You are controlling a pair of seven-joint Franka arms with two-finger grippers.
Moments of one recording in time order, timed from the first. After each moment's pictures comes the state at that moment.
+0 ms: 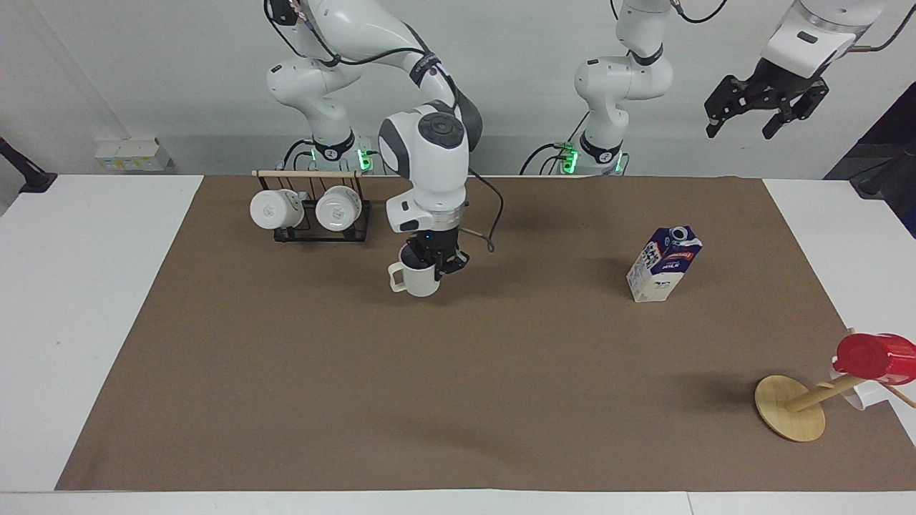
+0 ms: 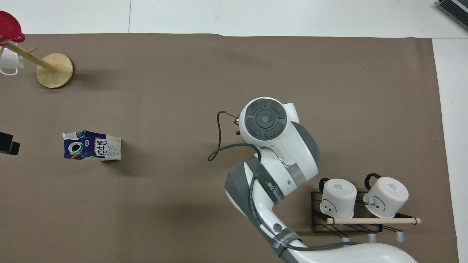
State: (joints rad) left arm -0.03 -0.04 -0.02 -1.36 0.00 1.23 0.04; right arm 0.65 0.34 -0.10 -1.71 -0.09 2.10 1.14
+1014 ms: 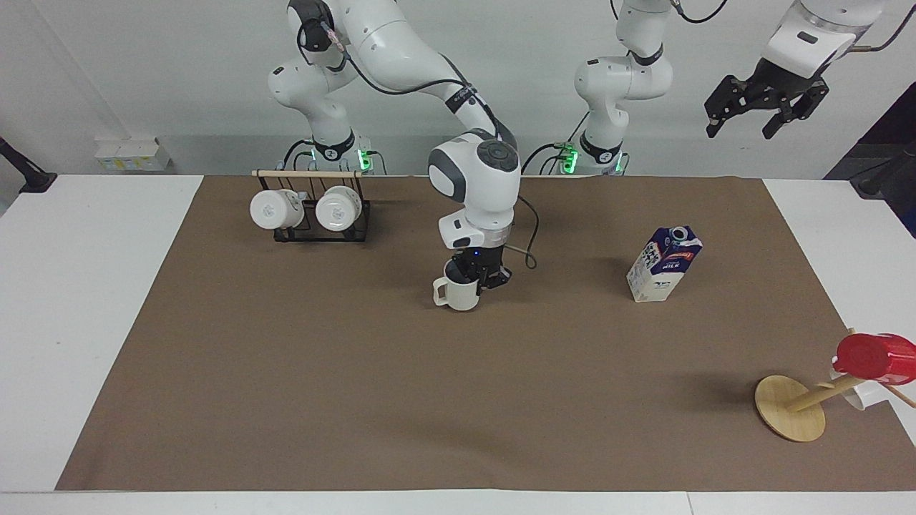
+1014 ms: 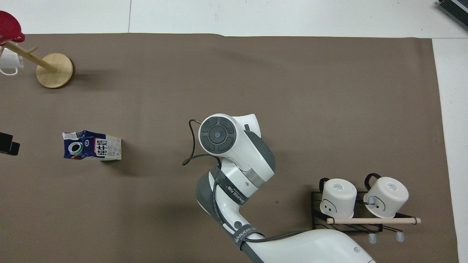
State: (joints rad) left arm -0.03 -0.04 -0.02 -1.36 0.00 1.22 0.04; right arm 0.74 0.49 -0.10 -1.63 -0.10 2.19 1.25
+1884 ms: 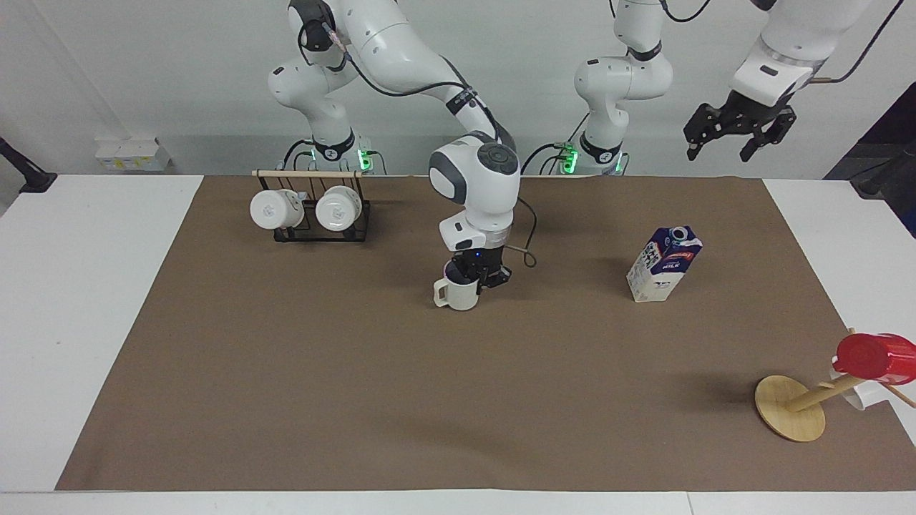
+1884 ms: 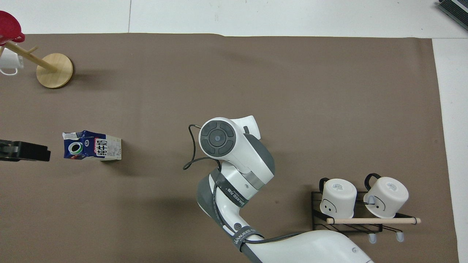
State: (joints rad) left arm -0.03 -0.21 -0.03 -1.80 0.00 1.56 0.04; right arm 0.74 0.48 -0.10 -1.66 -0.10 2.21 1.19
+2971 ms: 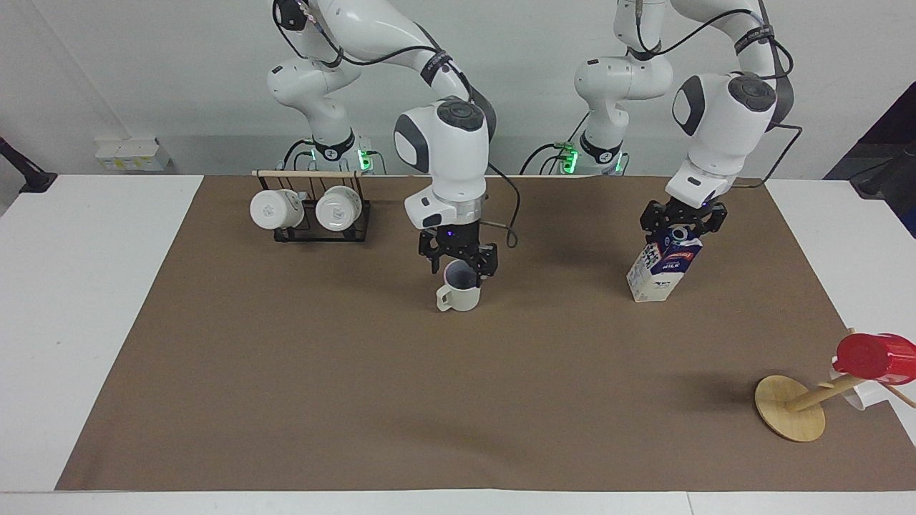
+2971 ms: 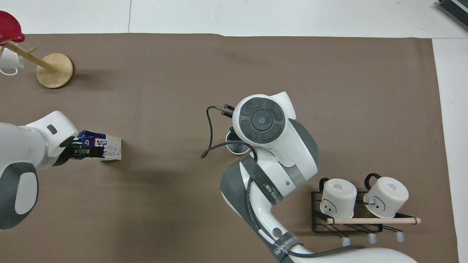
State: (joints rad) left arm -0.03 -0.19 -0.05 -2.26 0.00 2.15 0.04; right arm 0.64 0.30 -0.11 -1.66 -0.10 2.11 0.99
